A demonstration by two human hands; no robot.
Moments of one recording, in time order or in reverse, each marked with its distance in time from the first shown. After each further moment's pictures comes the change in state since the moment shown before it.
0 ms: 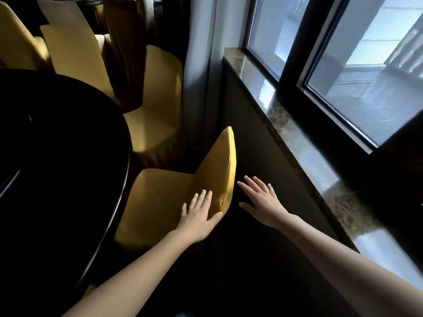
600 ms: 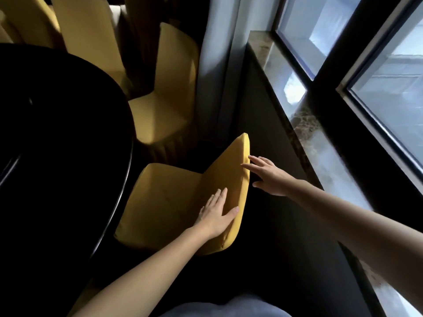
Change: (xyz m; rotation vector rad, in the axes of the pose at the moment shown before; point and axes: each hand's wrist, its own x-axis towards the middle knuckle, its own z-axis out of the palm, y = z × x) left_hand 0.088 0.026 -0.035 -0.401 -0.130 -0.065; right_hand 0.164 0.055 -0.048 -0.089 -0.215 -0.157
